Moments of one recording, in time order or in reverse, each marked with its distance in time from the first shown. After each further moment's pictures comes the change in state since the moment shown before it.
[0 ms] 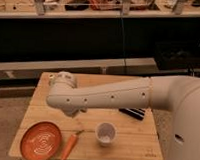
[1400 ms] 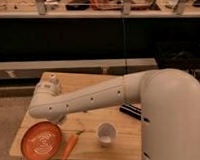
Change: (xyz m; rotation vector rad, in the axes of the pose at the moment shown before) arm -0.059 -0.014 0.025 -0.028 0.003 -0.149
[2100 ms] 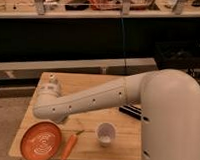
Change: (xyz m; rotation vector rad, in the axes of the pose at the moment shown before) arm 0.011 0.001 0.015 0.010 0.006 0.002
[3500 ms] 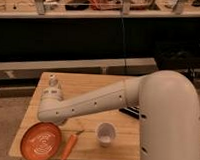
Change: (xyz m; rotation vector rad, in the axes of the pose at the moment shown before) arm -0.009 -0.012 0.024 0.075 -0.034 0.011
